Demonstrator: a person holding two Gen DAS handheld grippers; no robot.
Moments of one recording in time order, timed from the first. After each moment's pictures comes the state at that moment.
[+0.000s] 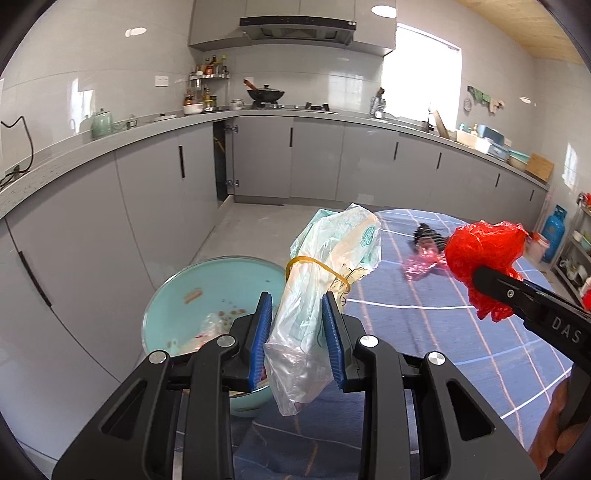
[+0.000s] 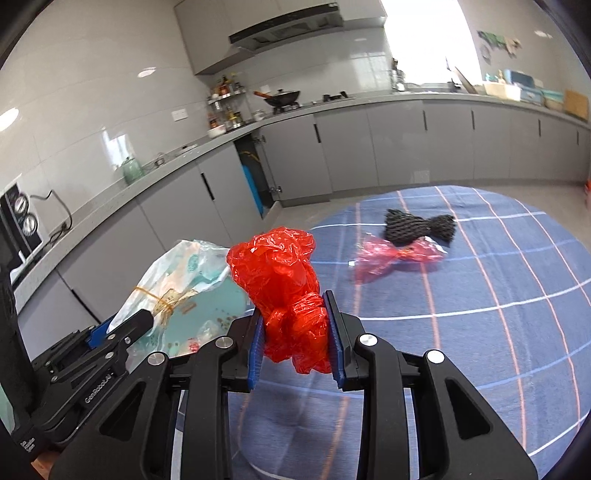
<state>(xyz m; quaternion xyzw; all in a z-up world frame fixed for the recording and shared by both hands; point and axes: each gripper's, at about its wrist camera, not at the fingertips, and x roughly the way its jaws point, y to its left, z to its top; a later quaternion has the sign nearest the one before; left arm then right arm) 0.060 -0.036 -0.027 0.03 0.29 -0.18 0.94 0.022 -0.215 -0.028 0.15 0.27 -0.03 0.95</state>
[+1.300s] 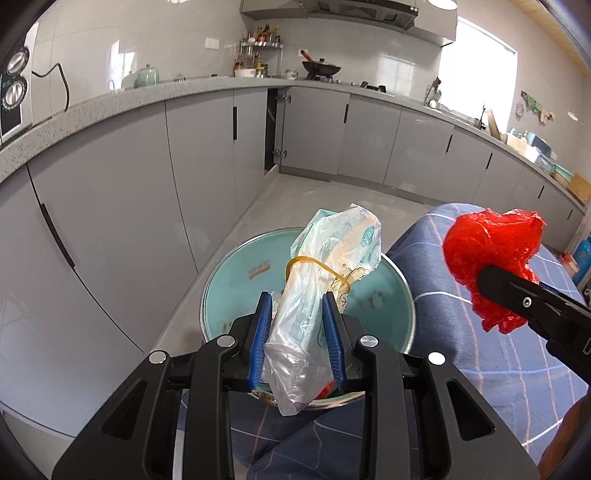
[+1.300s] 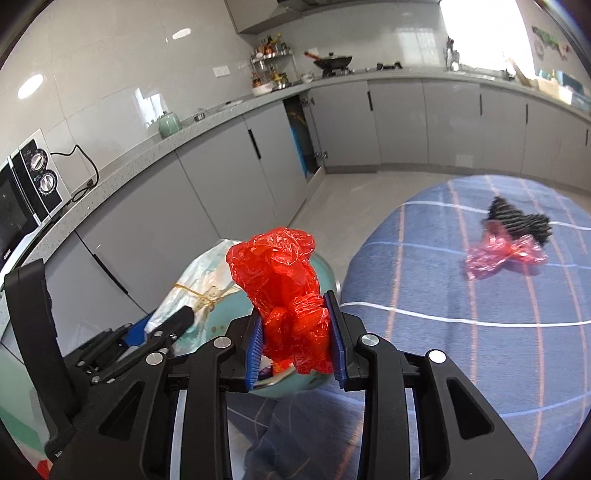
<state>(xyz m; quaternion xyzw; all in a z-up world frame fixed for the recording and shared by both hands) 0.117 0.018 -0.067 0.00 0.35 -0.10 0.93 0.103 -0.136 -0.047 0.13 0.33 0.05 0.93</state>
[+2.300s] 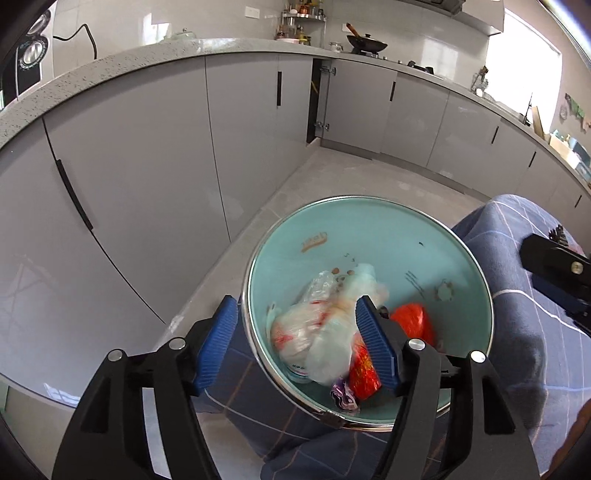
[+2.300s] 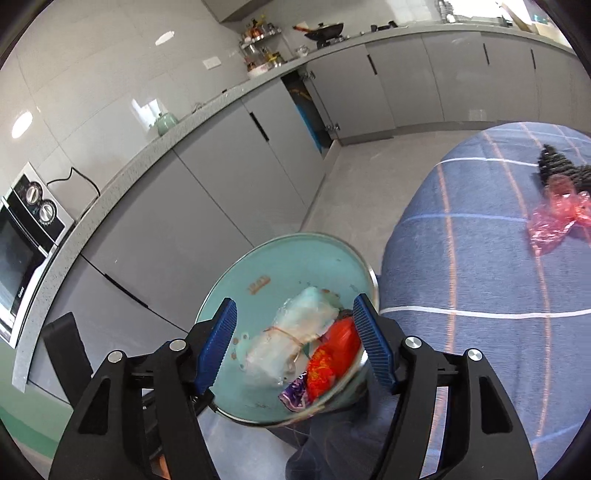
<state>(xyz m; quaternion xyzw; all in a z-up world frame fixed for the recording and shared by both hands) 0.153 0.043 -0.105 -0.02 0.40 -0.02 0.92 0.149 -0.141 -0.076 0.22 0.36 0.08 0.90</state>
